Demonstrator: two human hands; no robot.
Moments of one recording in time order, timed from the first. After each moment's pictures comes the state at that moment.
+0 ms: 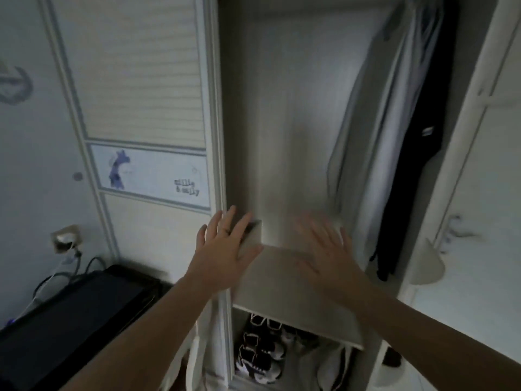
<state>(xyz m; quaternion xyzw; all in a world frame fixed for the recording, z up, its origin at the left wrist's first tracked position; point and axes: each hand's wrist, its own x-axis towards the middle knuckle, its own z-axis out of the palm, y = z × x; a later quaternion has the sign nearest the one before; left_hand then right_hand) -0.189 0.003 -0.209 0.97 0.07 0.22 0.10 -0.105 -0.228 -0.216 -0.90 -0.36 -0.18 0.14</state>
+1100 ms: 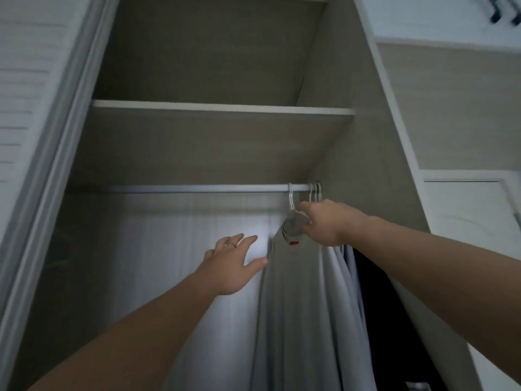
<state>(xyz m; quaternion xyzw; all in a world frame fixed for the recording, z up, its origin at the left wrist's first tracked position) 0.264 -0.029 0.167 0.90 -0.19 0.38 0.09 0.184 -0.260 0.237 -0.91 -0.09 -0.40 -0.06</state>
